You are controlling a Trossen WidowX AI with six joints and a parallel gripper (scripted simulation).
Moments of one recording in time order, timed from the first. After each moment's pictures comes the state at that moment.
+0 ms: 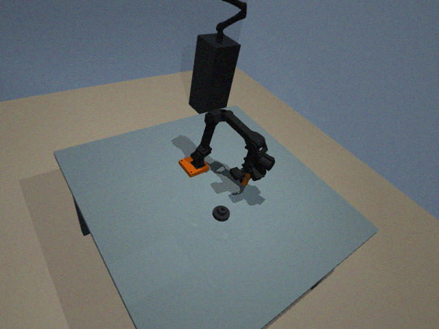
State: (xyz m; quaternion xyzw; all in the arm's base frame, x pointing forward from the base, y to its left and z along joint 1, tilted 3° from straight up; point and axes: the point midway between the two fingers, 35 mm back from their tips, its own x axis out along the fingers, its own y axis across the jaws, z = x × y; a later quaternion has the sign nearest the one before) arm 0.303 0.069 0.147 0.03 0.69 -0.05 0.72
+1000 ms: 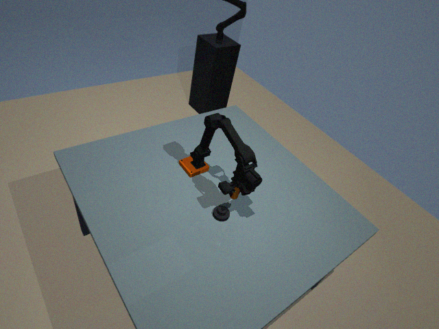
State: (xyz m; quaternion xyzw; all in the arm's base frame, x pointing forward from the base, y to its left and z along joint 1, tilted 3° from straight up) arm 0.333 -0.017 0.126 0.03 0.69 -0.06 0.72
